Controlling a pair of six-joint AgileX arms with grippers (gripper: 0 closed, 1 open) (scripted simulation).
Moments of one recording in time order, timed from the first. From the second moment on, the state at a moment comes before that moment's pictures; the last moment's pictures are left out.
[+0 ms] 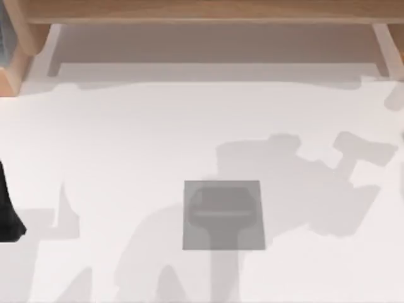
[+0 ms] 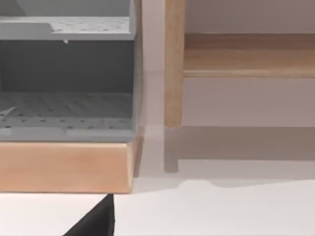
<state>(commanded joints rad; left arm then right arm) 0.00 0.00 0.00 0.00 0.00 0.00 -0.24 1.80 1.68 -1.15 0.01 -1.10</state>
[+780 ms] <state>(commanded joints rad) 0.00 0.00 0.00 0.00 0.00 0.00 -0.14 2.31 2.09 -1.35 0.00 -1.59</state>
